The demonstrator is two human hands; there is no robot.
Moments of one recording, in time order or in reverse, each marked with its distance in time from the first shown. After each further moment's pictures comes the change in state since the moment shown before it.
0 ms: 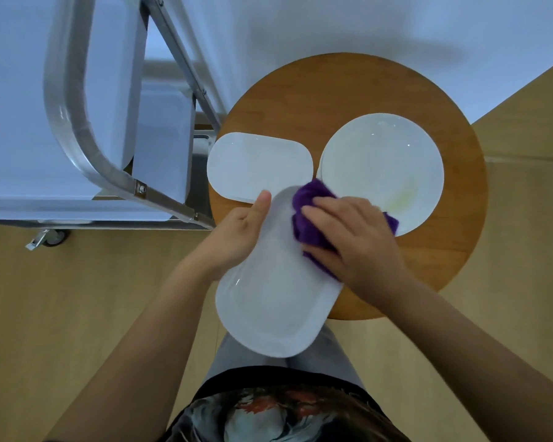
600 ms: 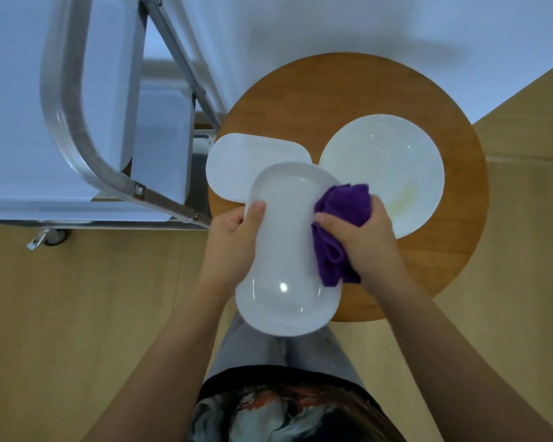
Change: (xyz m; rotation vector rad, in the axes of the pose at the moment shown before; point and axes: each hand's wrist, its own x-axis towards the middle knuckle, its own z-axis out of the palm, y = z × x) left_hand -0.011 0.002 0.018 -0.295 0.394 0.041; right_hand 0.008 0.006 0.012 1.027 0.065 1.119
